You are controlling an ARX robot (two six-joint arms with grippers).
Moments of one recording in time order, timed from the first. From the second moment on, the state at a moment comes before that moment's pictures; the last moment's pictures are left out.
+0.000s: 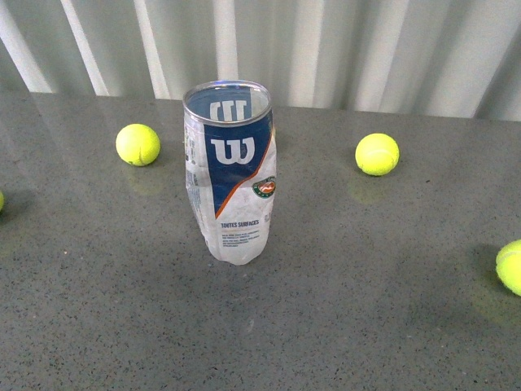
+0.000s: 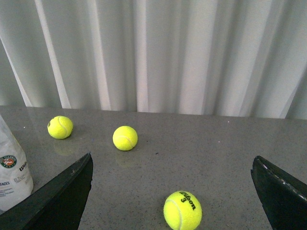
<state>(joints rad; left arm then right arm) 0.00 0.55 0.11 0.44 0.00 0.00 0.00 0.00 0.01 0.00 0.00 -0.01</state>
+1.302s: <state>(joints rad) 0.00 0.00 0.02 0.00 0.00 0.00 0.00 0.00 0.01 0.00 0.00 -0.01</state>
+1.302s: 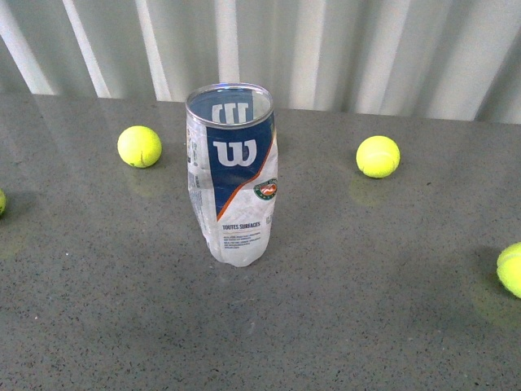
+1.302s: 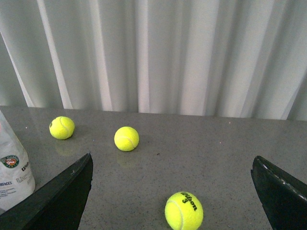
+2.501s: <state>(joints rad) 0.00 0.00 0.02 0.00 0.00 0.00 0.00 0.00 0.01 0.00 0.00 -0.01</state>
